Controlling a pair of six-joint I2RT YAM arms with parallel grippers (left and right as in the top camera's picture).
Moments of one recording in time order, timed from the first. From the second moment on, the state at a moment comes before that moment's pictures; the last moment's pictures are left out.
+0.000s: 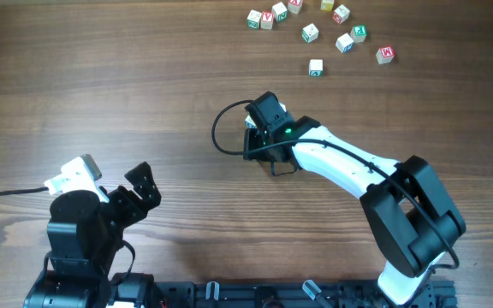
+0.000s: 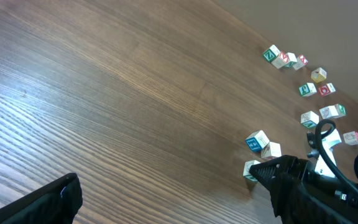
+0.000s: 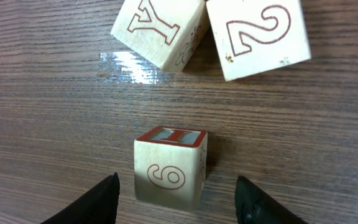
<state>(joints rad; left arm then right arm) -0.08 0.52 0.82 -0.94 -0.08 -0.59 0.65 1.89 1.17 -0.44 -0.05 0.68</state>
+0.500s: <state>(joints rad) -0.08 0.52 0.82 -0.94 -0.08 -0.59 0.76 1.89 1.17 -0.45 0.14 0.79</state>
